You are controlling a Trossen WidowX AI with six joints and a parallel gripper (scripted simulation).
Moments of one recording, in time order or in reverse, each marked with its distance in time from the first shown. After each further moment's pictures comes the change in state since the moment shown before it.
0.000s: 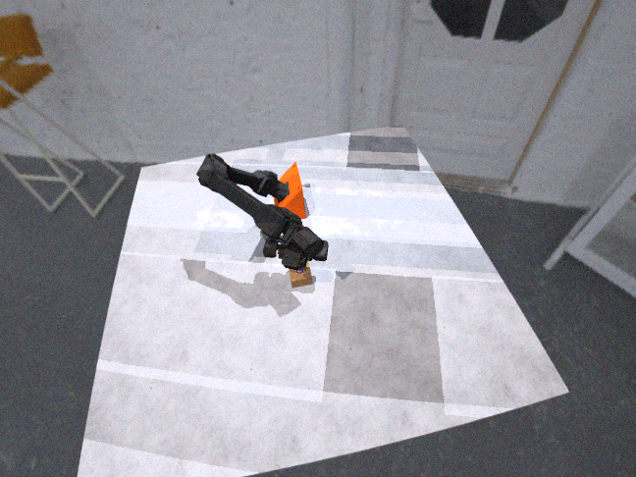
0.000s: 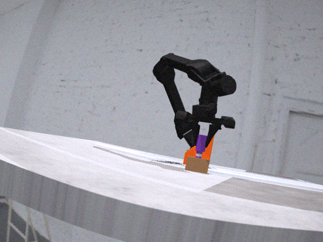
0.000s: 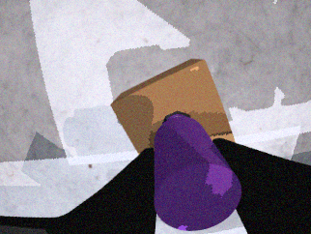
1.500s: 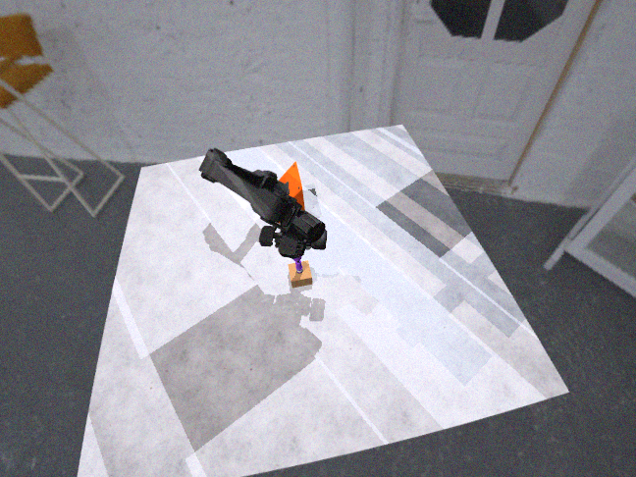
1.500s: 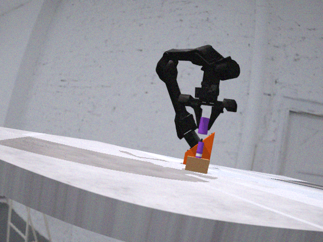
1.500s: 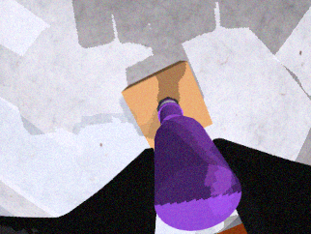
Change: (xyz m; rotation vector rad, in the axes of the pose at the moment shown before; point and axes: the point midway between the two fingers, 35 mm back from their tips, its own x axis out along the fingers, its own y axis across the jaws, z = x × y) arm -0.055 -0.001 0.000 -0.005 -0.006 -0.004
